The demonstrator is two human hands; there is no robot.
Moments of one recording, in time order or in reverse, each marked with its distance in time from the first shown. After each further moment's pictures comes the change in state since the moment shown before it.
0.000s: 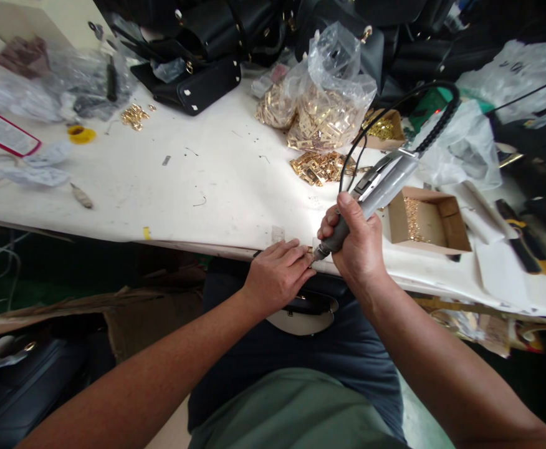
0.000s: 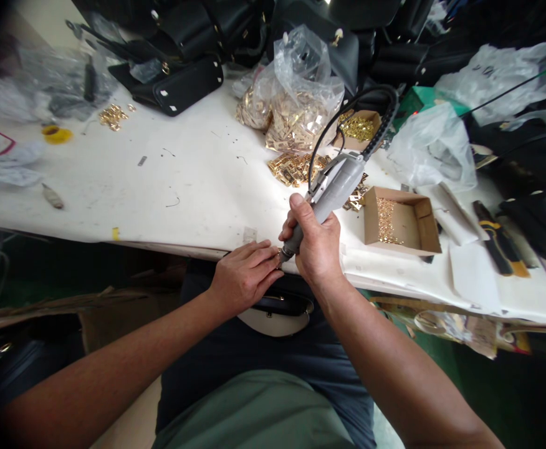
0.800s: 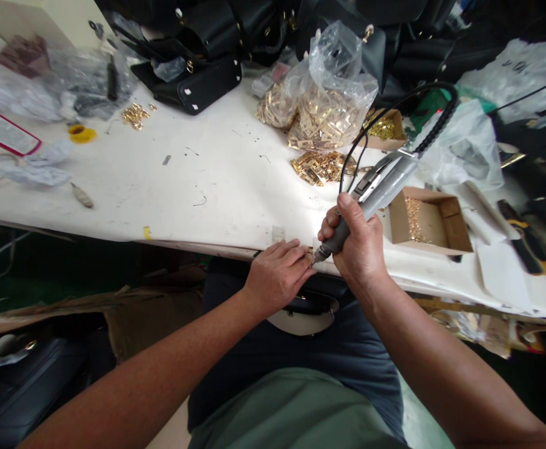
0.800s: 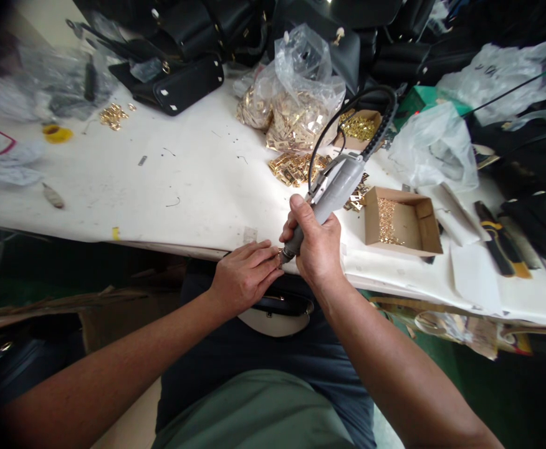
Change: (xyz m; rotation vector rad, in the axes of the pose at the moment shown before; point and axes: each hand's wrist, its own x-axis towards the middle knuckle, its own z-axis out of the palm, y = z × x) left_hand 0.000 0.000 0.002 0.015 0.032 0.007; right_hand 0.000 0.002 -0.002 0.026 -0.003 0.014
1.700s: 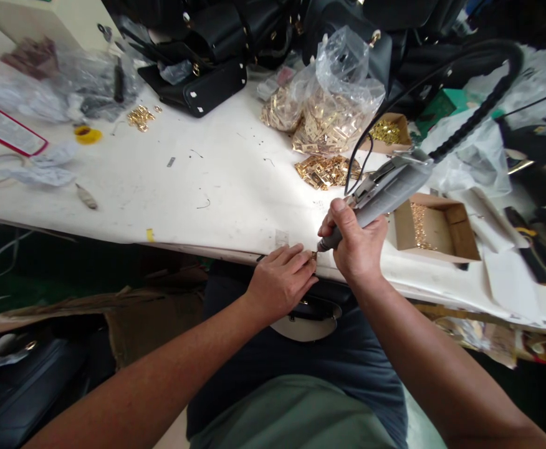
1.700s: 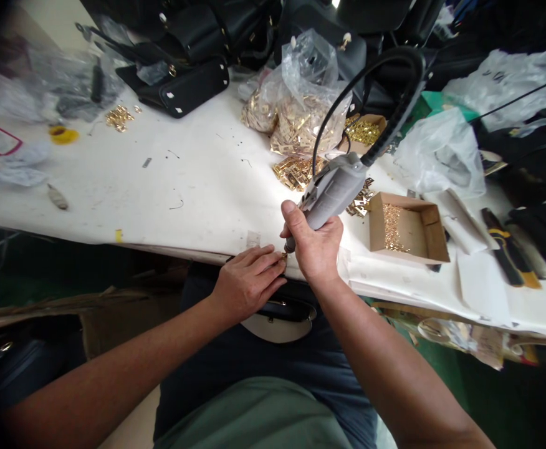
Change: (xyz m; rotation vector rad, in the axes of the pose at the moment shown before) left_hand -0.002 0.000 -0.002 0.041 -0.065 0.000; right_hand 0.009 0.012 0.003 -0.340 0.032 -0.247
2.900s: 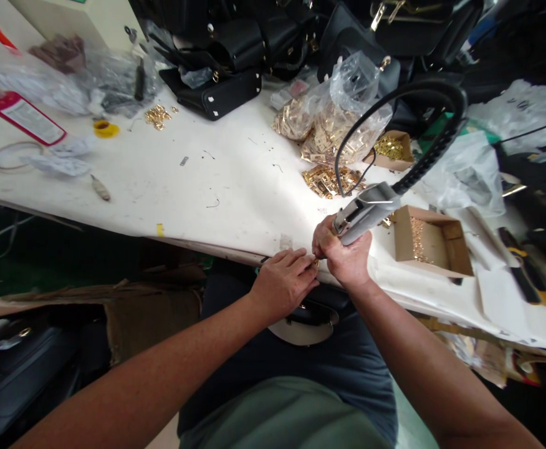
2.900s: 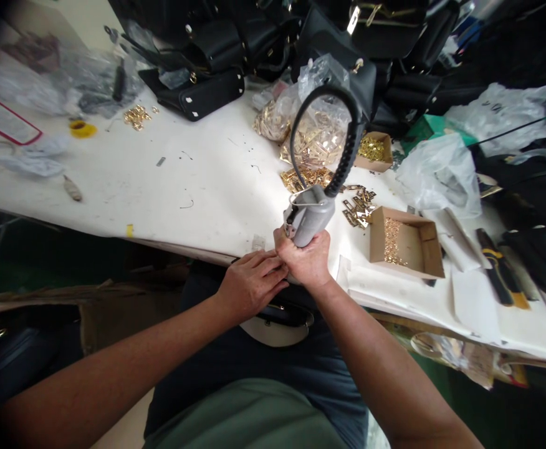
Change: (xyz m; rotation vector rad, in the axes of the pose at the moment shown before) left_hand 0.001 -0.001 0.001 -0.026 -0.013 -0.014; right_hand -0.006 -0.005 0.005 -0.194 -0.196 -0.029
